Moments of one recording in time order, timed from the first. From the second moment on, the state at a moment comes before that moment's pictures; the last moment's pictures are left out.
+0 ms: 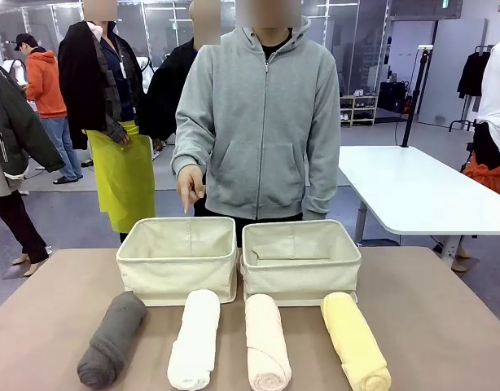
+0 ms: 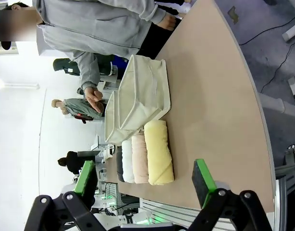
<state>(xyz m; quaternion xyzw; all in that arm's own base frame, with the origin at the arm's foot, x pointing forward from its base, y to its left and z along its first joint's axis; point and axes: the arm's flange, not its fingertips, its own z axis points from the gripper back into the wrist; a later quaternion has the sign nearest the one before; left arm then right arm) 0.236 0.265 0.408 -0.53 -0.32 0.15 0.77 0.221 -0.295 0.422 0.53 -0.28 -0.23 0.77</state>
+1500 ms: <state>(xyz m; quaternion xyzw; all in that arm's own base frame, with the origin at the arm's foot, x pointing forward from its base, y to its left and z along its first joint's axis) 0.299 0.058 0.484 -0.29 -0.13 -0.12 0.94 0.221 -0.296 0.423 0.53 -0.28 -0.23 0.77</state>
